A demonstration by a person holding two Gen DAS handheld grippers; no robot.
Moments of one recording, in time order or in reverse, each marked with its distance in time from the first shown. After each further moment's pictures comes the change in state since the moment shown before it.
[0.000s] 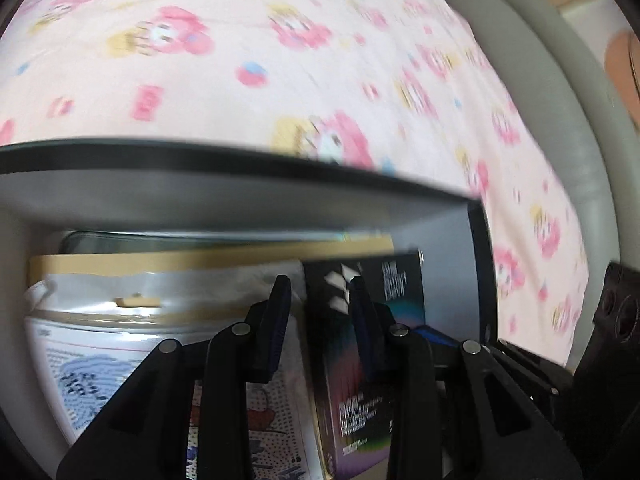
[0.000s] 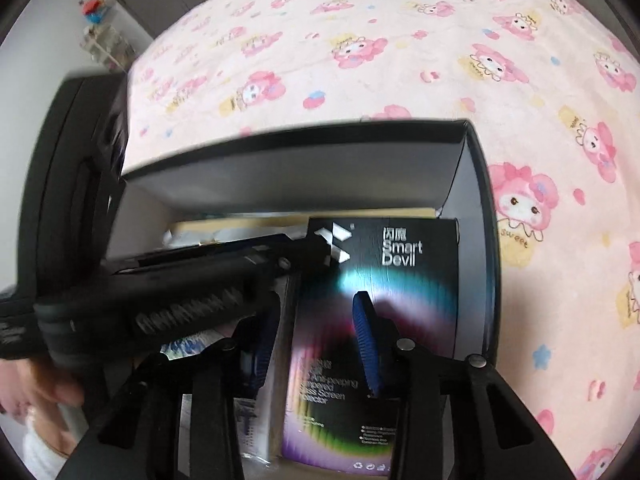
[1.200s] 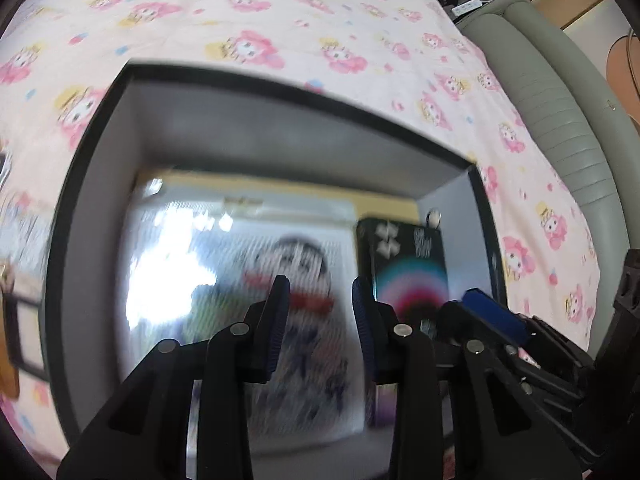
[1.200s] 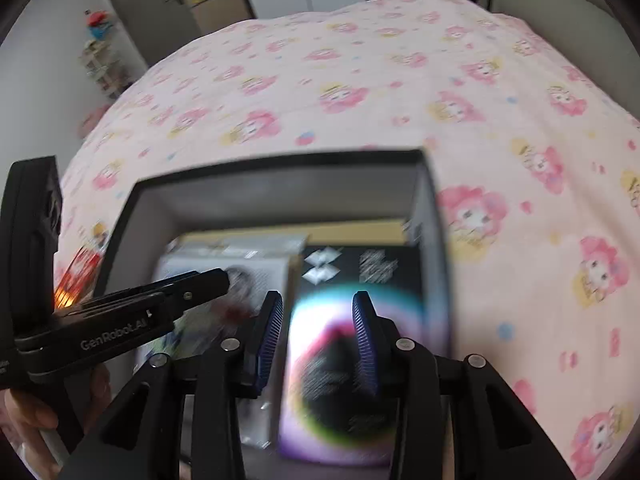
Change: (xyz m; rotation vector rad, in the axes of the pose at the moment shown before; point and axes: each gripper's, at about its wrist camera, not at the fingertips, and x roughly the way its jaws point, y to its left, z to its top) left arm -0.062 0.021 -0.081 -0.026 -0.097 0.105; right arm -0.034 0.033 -0.059 -0.045 -0.127 -0.113
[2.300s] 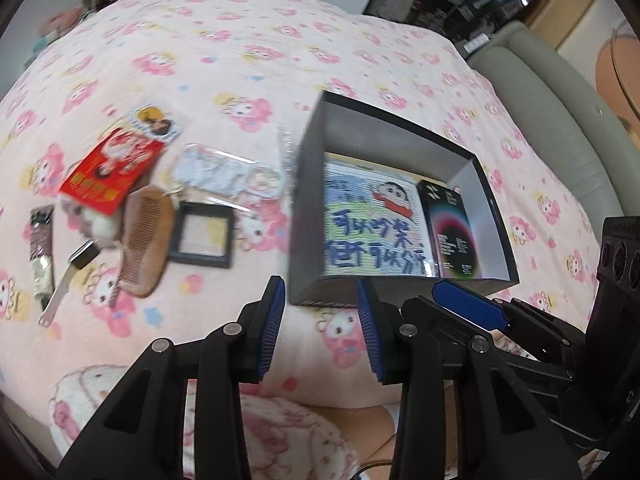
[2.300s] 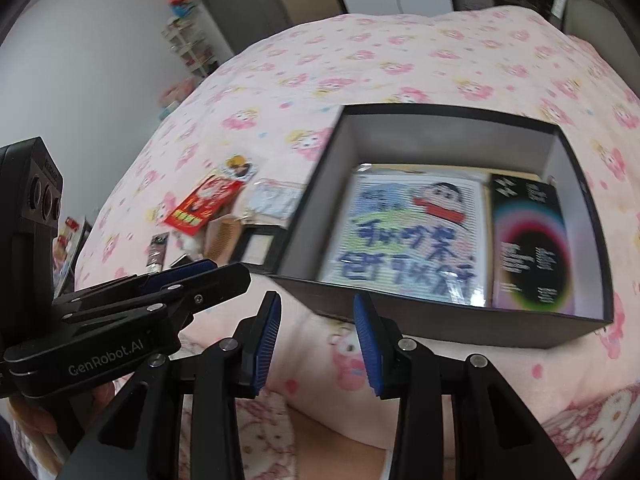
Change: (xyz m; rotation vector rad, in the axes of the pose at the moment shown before) left arm -0.169 0.092 -0.120 -0.020 -0.175 0.111; right arm -0.057 0.157 -0.094 -0.163 -0.015 0.190
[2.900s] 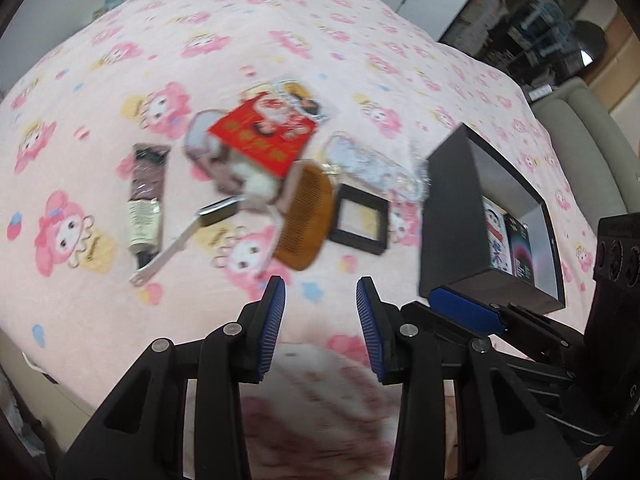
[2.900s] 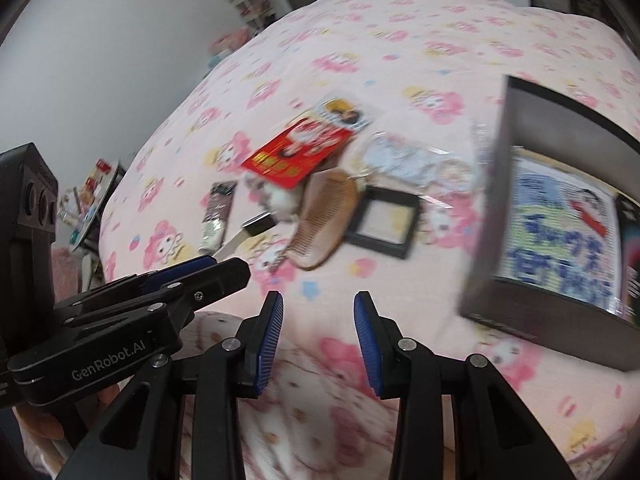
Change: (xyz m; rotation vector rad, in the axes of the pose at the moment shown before) left arm -0.036 0.151 -0.034 -0.207 -0.039 0.107; right arm 0.088 0.126 -0.007 -0.132 0.151 0.142
